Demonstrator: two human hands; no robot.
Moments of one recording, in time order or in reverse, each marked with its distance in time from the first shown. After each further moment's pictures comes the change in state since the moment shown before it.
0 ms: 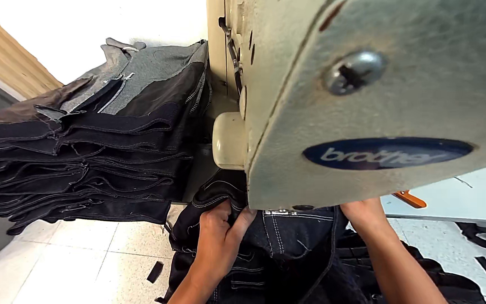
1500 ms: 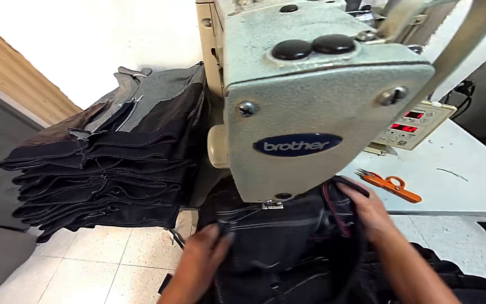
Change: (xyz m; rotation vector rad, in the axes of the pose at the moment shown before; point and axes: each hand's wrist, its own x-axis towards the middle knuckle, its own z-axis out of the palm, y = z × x) left_hand -0.031 -0.010 -0.055 0.339 -0.197 0.183; right_hand -0.014 0.026 -0.015 0.537 -0.082 0.260
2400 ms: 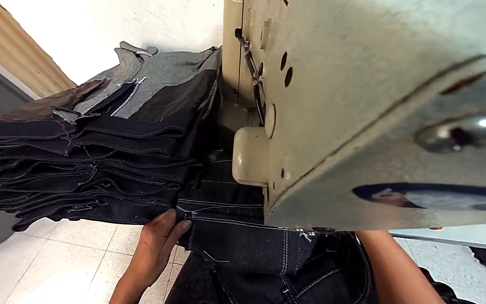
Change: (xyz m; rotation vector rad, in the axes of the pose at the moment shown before) left_hand 0.007 -0.080 -0.038 0.061 0.193 0.047; right_hand 0.031 -0.004 0.031 -0.967 -0.228 0.104
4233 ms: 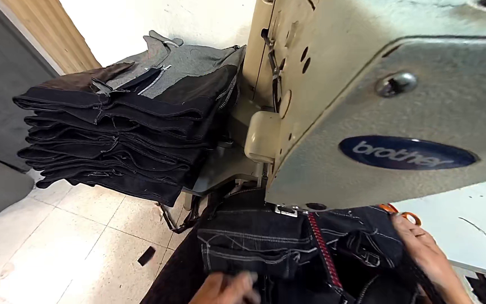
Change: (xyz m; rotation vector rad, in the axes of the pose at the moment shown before) left_hand -0.069 0.133 0.043 -0.711 -0.668 -0.745; right_hand -0.039 0.071 -0.049 0.777 0.193 -0.222
